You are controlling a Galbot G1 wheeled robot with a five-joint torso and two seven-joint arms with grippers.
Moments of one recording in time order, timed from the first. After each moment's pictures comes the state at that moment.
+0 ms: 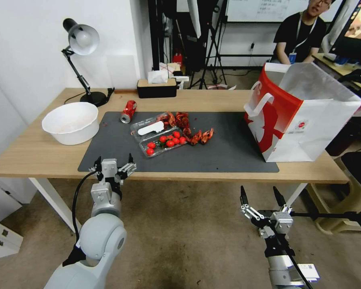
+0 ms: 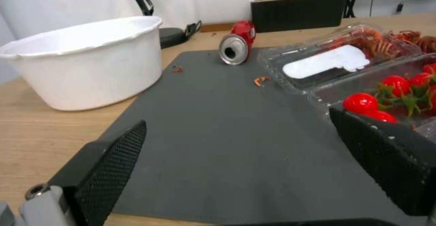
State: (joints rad) left arm 1.34 -1.24 -0.31 -2.12 -0.30 0.31 -0.53; right arm -1.78 1.14 0.36 2.09 0.22 0.43 0.32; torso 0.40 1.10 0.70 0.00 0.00
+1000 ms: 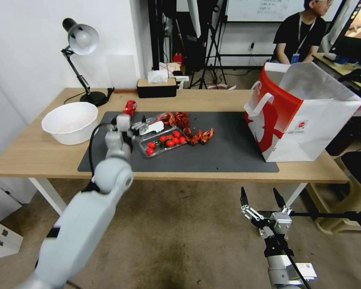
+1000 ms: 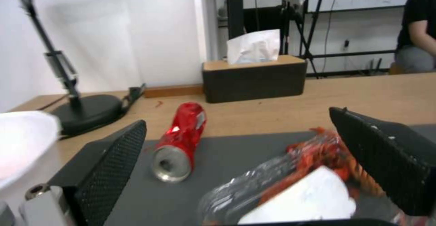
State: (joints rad) left arm 0.79 -1.15 -0.15 -1.79 -0.51 0.33 -0.47; right arm -1.77 1.15 0.37 2.06 0.22 0.43 0.32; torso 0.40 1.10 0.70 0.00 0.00
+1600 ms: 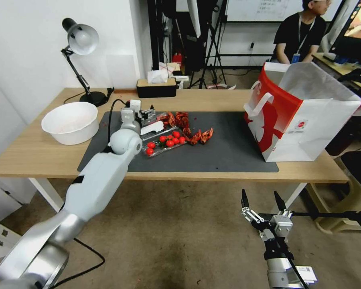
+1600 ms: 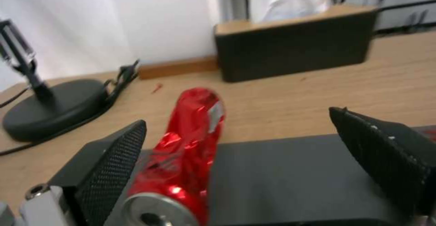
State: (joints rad) left arm 0.39 -1.24 0.01 -1.16 -0.55 0.27 -0.39; right arm -1.79 1.18 0.37 2.05 0.22 0.45 0.33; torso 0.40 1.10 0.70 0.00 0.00
